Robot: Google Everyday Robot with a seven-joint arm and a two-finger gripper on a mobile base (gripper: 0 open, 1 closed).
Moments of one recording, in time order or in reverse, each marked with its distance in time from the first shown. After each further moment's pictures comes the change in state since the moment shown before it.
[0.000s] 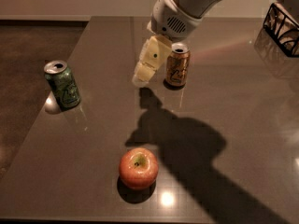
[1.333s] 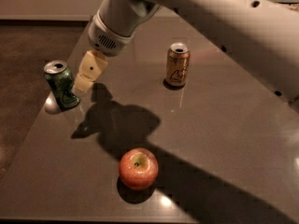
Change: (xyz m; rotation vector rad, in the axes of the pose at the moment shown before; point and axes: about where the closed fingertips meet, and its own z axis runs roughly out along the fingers) arm -0.095 0.015 0.107 -0.075 -0.069 -0.016
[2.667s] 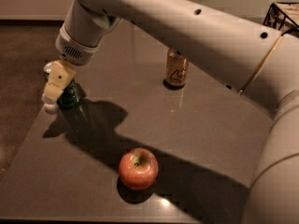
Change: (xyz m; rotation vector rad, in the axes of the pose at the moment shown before) arm -0.050 0.014 0.065 -0.056 -0.018 -0.023
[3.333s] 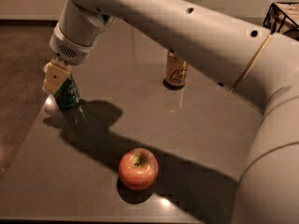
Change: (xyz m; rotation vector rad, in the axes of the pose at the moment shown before) arm -0.010 0.003 0.006 -0.022 -0.002 -0.008
